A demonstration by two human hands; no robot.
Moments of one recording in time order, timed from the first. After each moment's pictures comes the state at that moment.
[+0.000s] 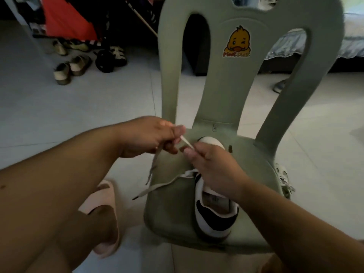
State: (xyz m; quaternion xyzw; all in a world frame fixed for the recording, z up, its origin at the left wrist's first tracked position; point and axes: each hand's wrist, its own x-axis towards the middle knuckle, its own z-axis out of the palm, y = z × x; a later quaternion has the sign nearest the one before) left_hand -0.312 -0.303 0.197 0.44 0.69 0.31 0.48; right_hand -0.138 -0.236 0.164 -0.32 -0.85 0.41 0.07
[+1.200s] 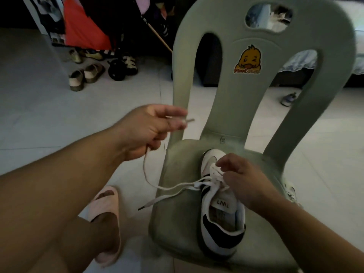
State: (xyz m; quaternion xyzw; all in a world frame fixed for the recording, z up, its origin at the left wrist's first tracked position) left_hand -0.322 -0.310 0.218 0.29 0.64 0.54 0.46; right_hand -0.113 -0.216 0.172 -0.42 -0.81 0.40 0.03
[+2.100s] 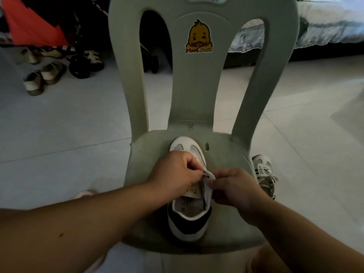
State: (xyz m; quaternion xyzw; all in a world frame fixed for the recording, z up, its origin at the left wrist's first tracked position) left_hand -0.197 -0.267 0.138 0.50 0.75 0.30 0.31; right_hand -0.054 -0.215 0.147 -0.54 -0.55 0.64 0.08
